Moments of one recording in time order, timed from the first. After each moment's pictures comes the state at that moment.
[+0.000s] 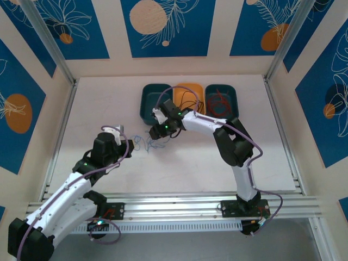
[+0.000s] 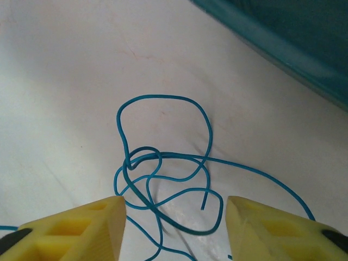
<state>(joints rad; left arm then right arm) -0.45 0.77 0.50 -0.31 0.07 -0.53 0.73 2.08 1.52 -0.48 -0.35 0.24</state>
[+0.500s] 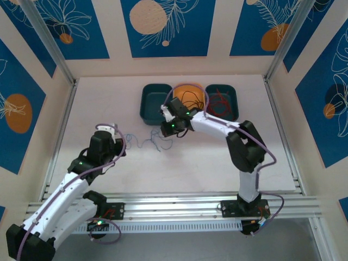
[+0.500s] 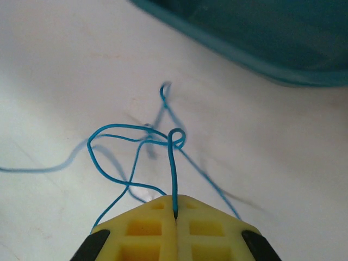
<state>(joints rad) -0.40 0.74 0.58 -0.49 -0.10 -0.45 0.69 1.89 1.39 -0.51 -0.23 0.32</state>
